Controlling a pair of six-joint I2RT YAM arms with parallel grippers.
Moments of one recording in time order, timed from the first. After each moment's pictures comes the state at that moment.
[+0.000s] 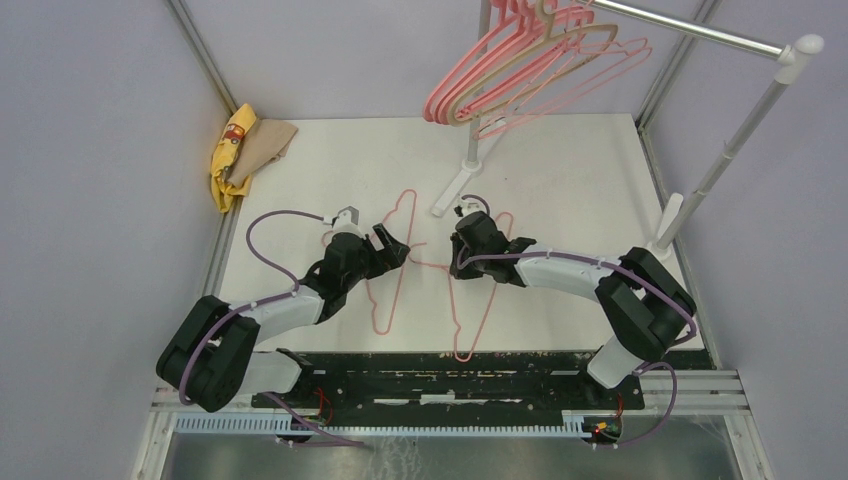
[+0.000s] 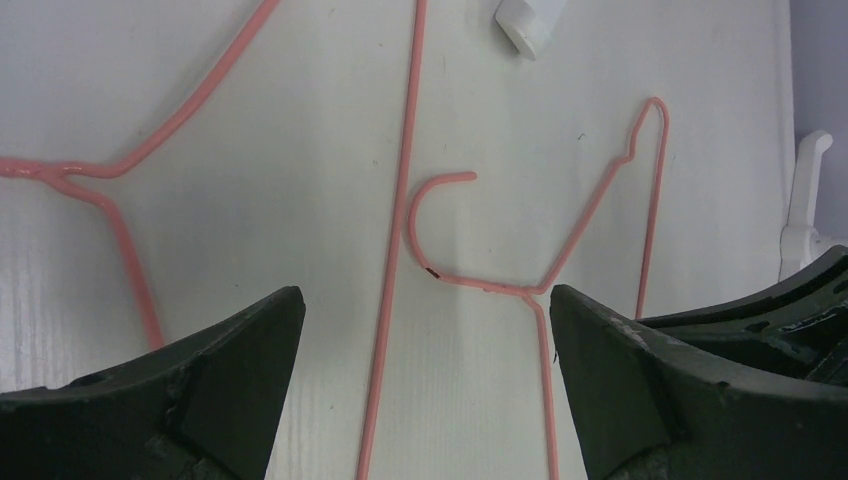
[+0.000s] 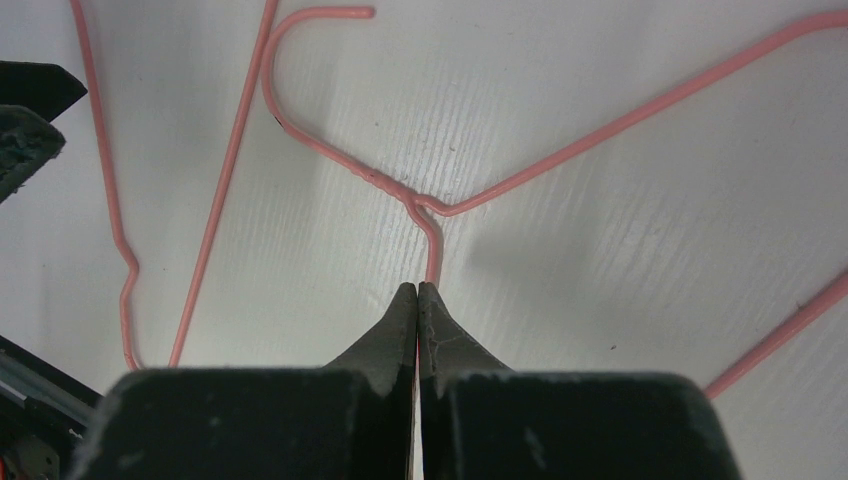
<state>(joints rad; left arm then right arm) -0.52 1.28 0.40 0.40 -0.09 -0.77 0.77 1.61 0.88 -0.10 0.07 0.57</state>
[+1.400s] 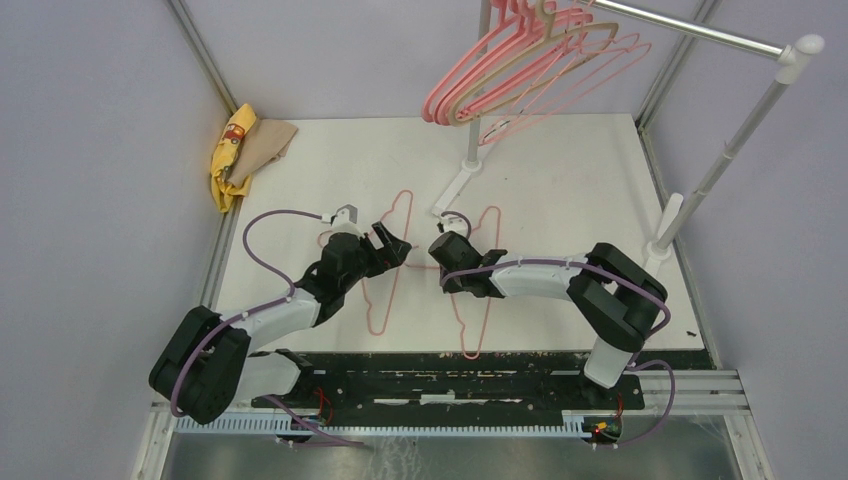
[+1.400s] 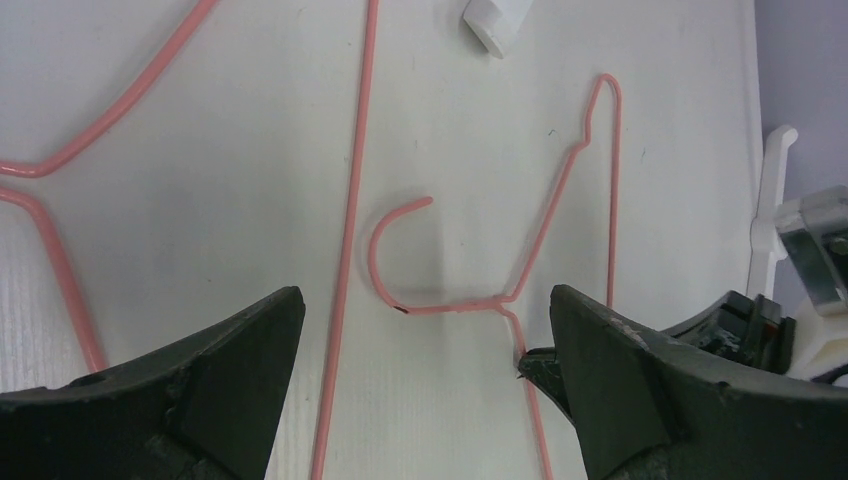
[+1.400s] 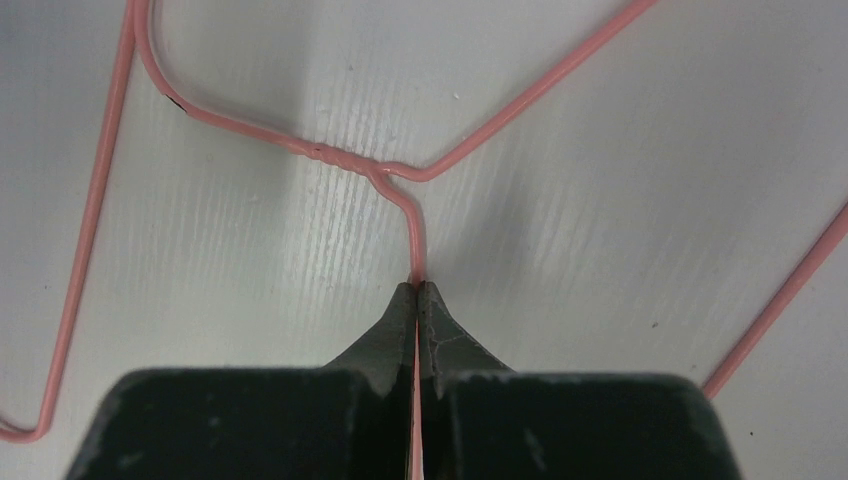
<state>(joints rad) -0.53 1.24 0.40 0.39 -0.07 -0.79 0.92 1.71 0.91 -0.15 0.29 0.62</state>
